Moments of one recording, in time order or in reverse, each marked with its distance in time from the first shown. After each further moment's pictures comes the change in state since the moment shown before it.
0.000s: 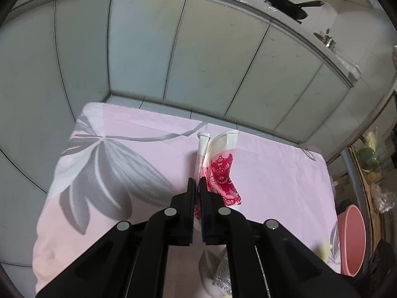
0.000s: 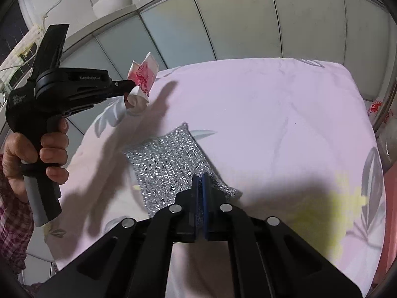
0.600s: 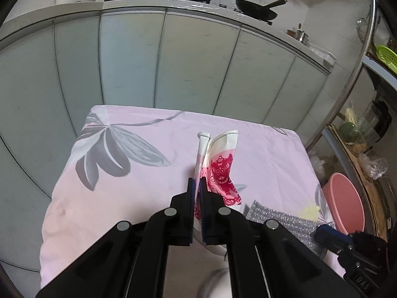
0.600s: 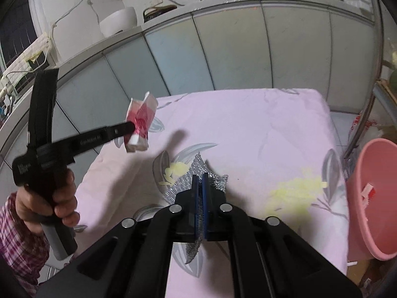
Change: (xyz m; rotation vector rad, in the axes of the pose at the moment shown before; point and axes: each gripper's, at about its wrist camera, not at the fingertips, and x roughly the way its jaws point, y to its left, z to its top) left arm -0.070 -0.033 -0.058 0.109 -0.074 -0.031; right arm -0.087 0.020 -0.014 -0.009 -0.132 -0.052
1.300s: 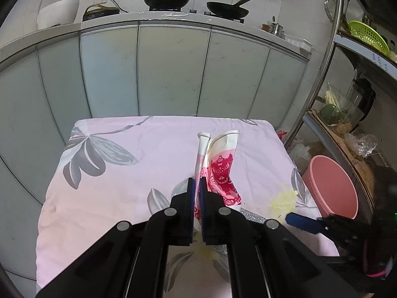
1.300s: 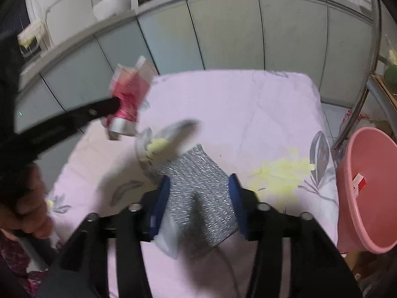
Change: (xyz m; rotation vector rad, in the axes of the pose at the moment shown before) left arm -0.026 -0.056 -0.019 0.118 -0.033 -0.023; right arm 0.016 -0.012 -0.012 -0.039 0.112 -0.066
